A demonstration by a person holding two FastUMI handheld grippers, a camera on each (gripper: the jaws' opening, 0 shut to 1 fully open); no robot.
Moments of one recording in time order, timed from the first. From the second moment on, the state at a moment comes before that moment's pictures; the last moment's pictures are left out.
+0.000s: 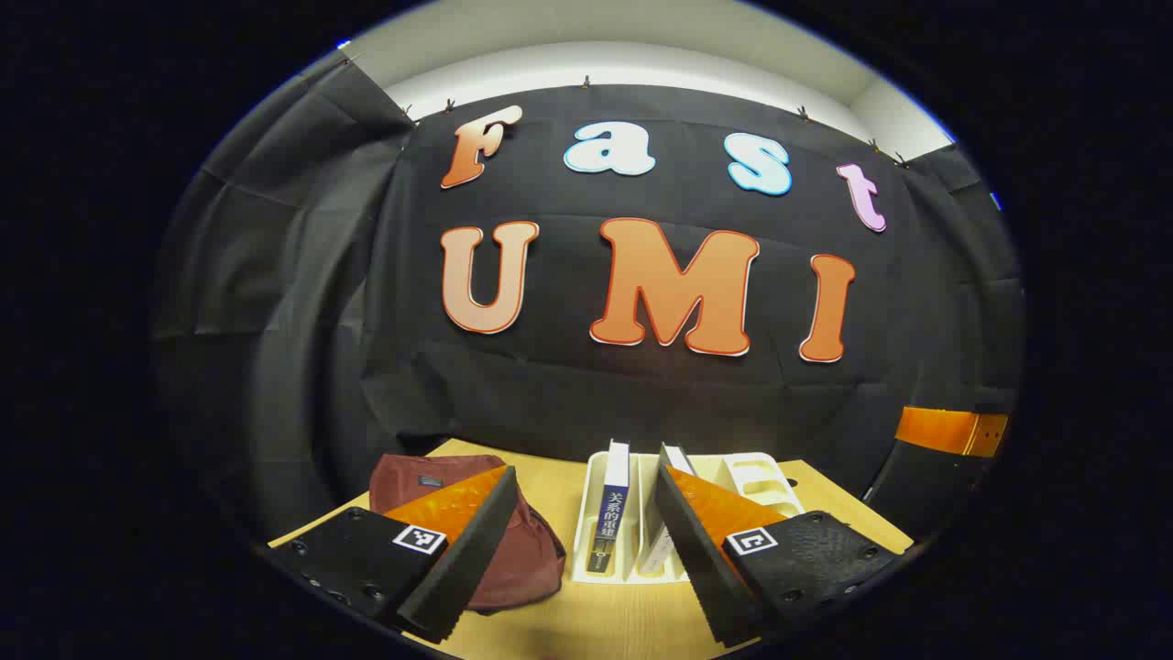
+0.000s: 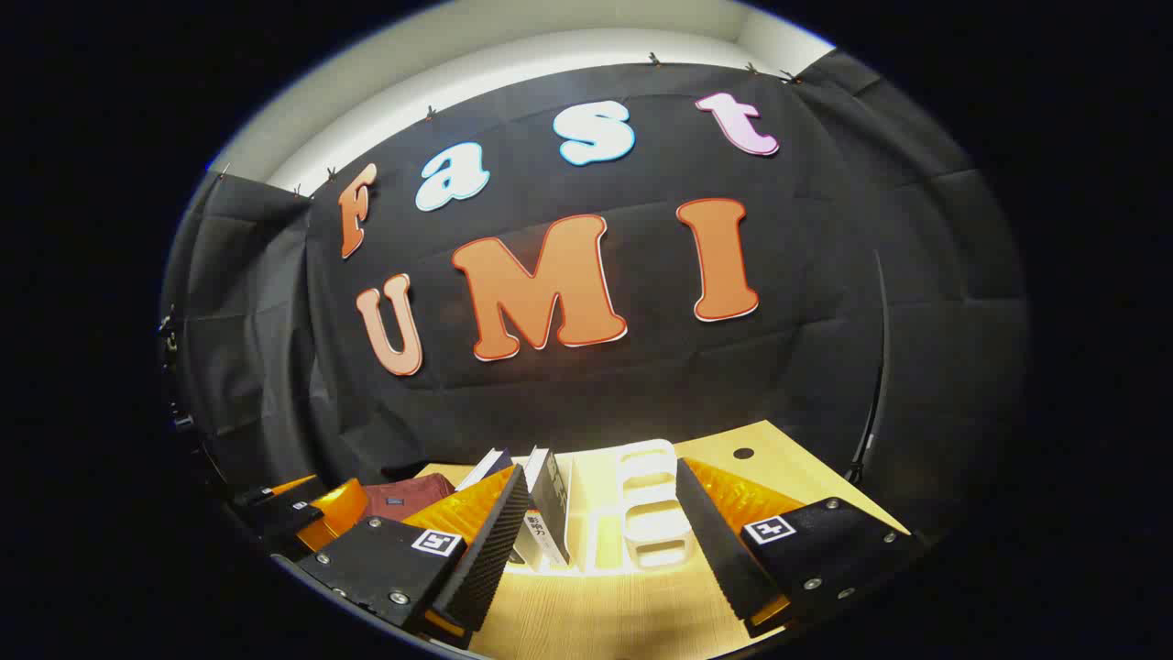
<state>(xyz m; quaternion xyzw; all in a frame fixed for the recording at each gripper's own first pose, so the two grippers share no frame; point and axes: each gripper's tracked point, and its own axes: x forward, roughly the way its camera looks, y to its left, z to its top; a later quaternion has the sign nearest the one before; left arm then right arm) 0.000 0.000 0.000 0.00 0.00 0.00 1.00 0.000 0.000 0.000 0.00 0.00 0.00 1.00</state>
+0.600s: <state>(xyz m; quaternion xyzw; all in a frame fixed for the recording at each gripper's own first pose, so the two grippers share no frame) 0.016 0.027 0.024 -0.02 -0.03 -0.01 1.00 0.032 0.022 -0.009 -0.03 0.02 0.02 1.00</state>
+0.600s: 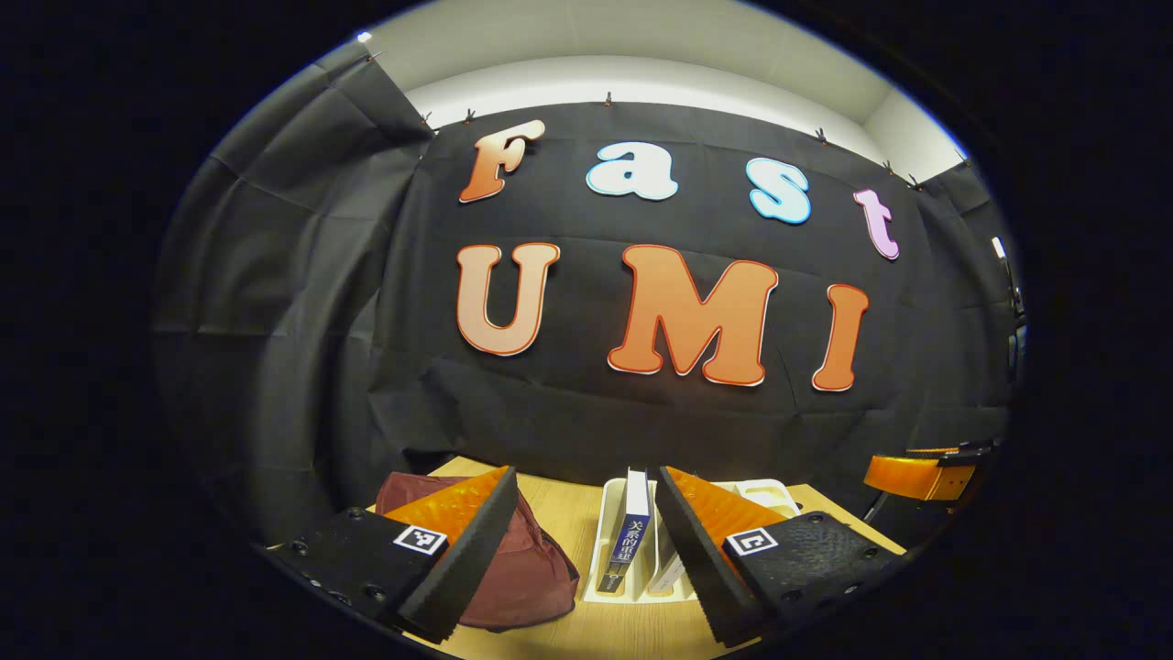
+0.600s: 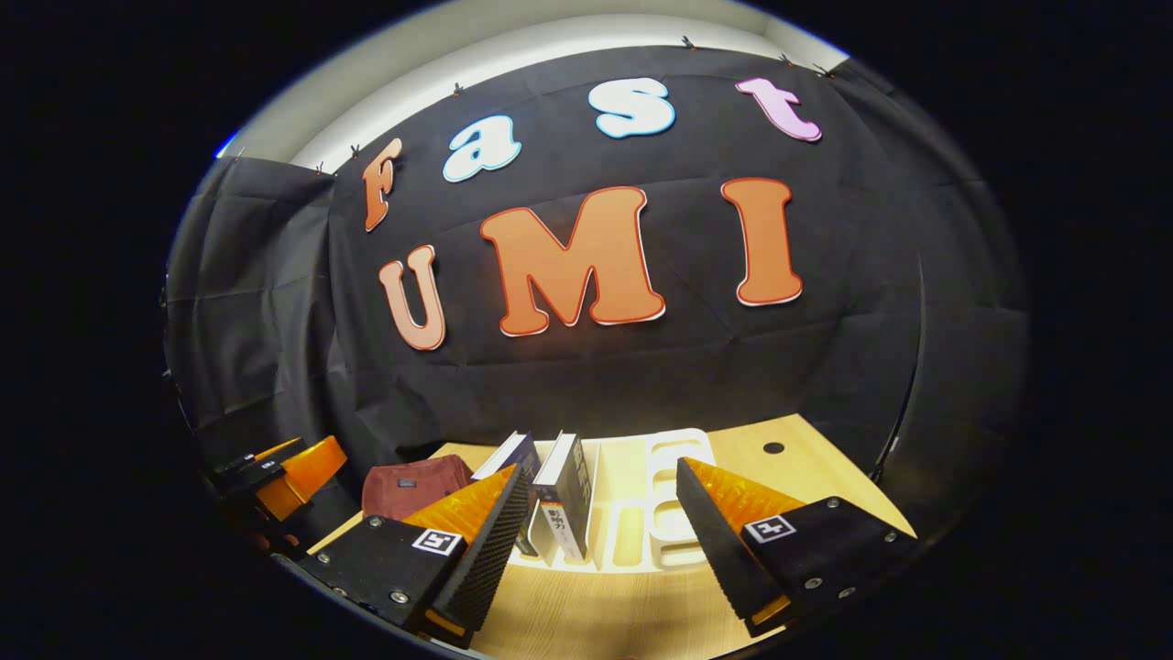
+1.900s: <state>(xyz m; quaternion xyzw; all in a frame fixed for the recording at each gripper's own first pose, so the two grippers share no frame) 0.051 0.077 0.014 0.00 -0.01 -0.01 1.00 0.045 0.032 -0.020 -0.02 0.02 -0.02 1.00</state>
